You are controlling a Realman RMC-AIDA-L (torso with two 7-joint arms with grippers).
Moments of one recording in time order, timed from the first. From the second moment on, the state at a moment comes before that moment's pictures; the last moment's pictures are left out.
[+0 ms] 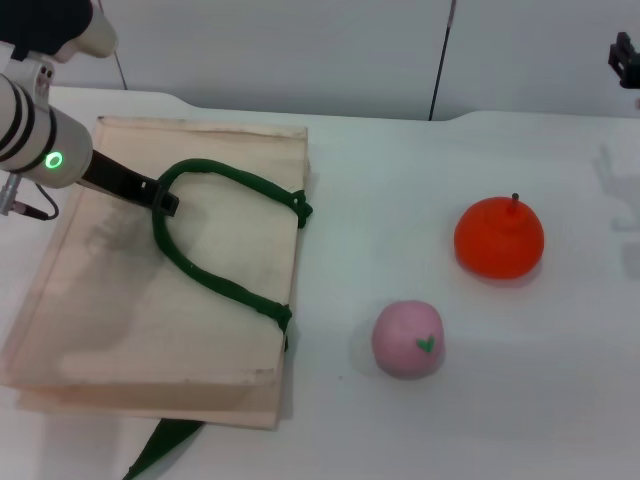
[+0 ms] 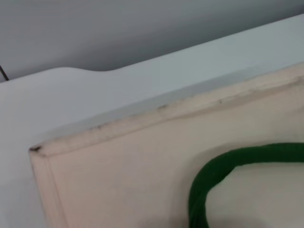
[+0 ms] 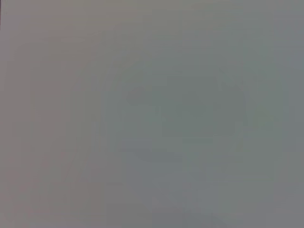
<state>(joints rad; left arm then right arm) -0.68 -2.03 1.08 1.05 -0.42 -1.23 0.52 0.61 2.02 -1.68 -0.67 -1.86 0.27 2.22</state>
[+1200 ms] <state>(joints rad) -0.75 -2.03 1.08 0.86 -0.39 -1.04 0.51 0.60 2.02 -1.69 -0.69 -1.86 0.27 2.22</state>
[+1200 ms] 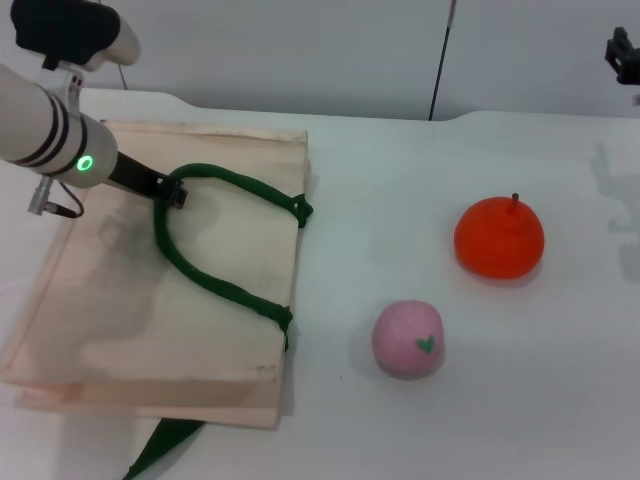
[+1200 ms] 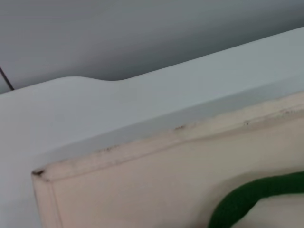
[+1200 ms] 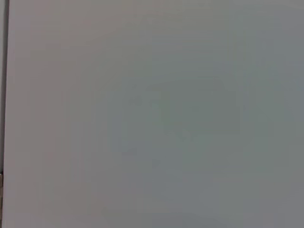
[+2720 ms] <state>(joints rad) -0.54 -2.03 1.06 1.41 -0.65 -1.14 0.59 0.38 2.02 -1.69 -1.04 -1.86 0.07 2.07</state>
